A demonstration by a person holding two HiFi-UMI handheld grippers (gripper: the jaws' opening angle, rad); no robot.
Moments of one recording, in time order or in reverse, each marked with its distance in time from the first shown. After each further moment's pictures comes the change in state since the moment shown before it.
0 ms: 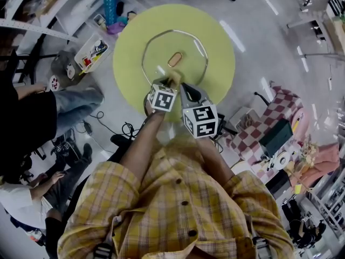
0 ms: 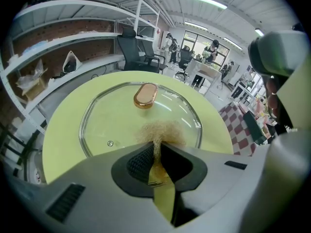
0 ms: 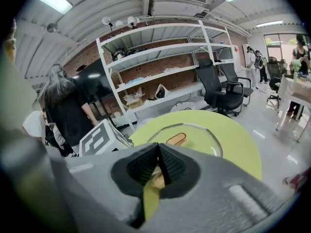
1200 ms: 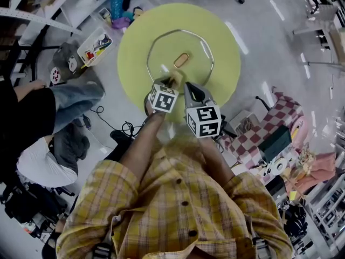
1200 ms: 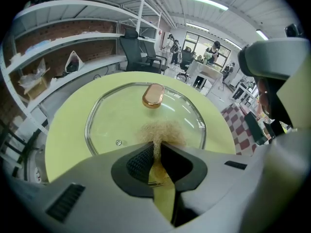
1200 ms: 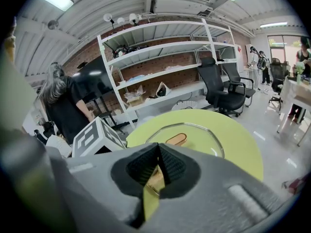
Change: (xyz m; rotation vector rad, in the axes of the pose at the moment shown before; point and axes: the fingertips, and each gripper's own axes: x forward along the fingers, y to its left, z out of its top) left arm -0.003 0.014 -0.002 -0.011 -0.014 0.010; right arm 0.014 -0.004 0.000 -0.025 0.020 0.007
